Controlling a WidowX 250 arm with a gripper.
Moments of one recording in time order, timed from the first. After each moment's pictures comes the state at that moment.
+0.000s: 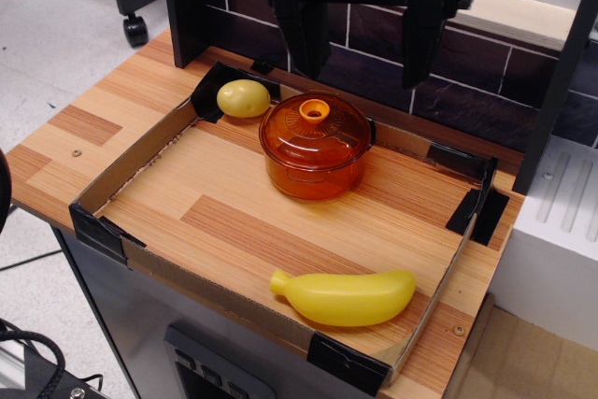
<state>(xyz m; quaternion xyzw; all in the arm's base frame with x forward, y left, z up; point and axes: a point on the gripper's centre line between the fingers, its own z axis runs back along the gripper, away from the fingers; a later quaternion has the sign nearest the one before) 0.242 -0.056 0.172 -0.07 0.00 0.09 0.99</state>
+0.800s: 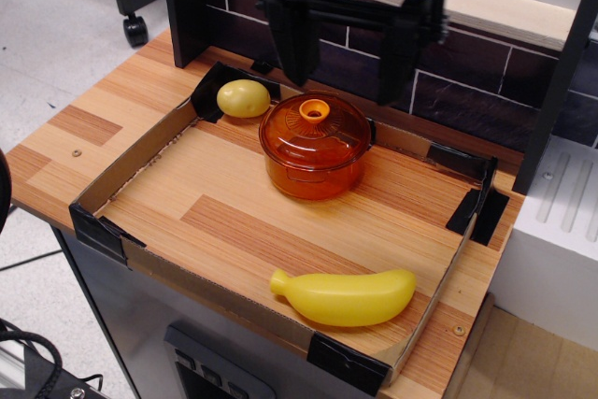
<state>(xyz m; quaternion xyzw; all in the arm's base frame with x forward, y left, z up) 0.259 -0.035 0.146 -0.03 -0.01 0.05 1.00</state>
